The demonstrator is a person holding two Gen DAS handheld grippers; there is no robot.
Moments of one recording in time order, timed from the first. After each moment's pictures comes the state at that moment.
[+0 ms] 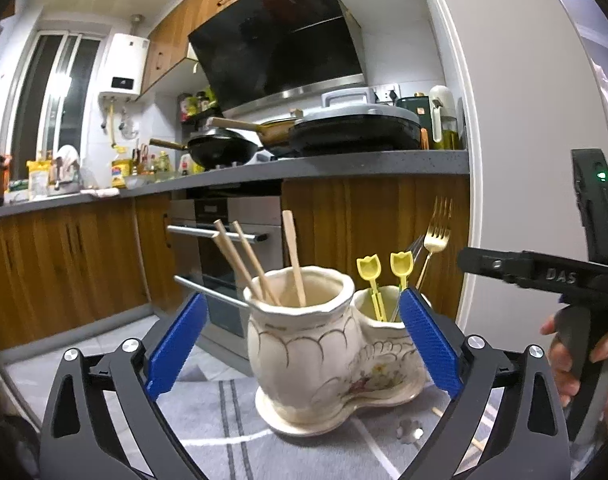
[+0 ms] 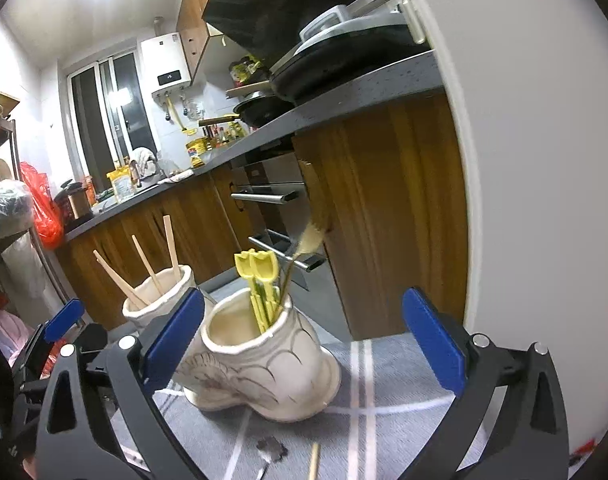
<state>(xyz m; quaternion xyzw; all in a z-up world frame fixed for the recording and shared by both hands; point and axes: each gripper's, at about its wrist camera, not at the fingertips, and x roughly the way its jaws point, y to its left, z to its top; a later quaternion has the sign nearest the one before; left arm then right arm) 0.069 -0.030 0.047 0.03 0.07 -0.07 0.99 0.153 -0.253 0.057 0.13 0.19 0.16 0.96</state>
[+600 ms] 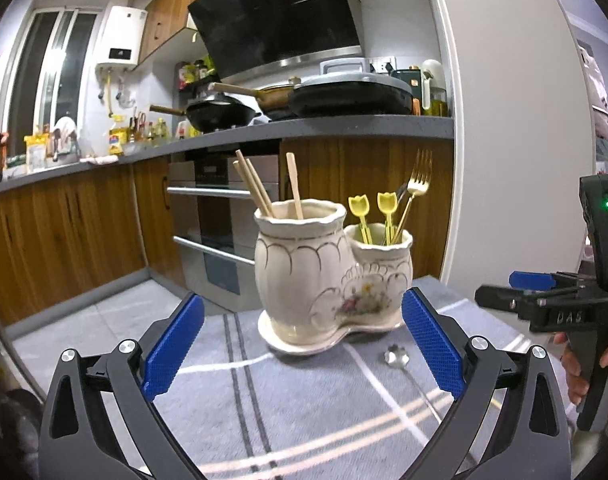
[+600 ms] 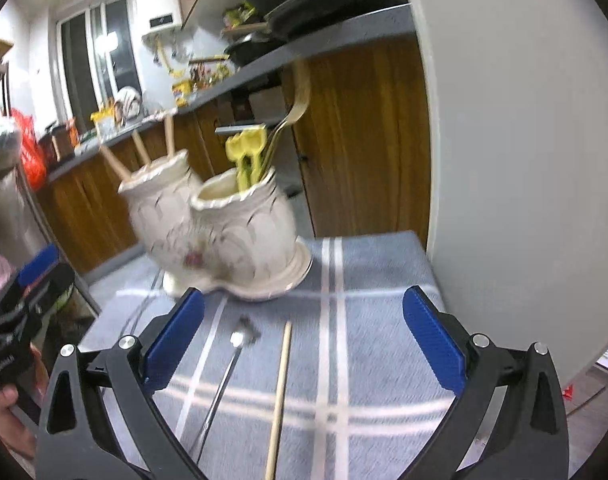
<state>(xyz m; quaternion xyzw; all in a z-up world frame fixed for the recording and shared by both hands) 0.024 -0.014 0.022 0.03 0.13 -0.09 0.99 0.097 -0.238 0.008 0.04 0.29 0.14 0.95</state>
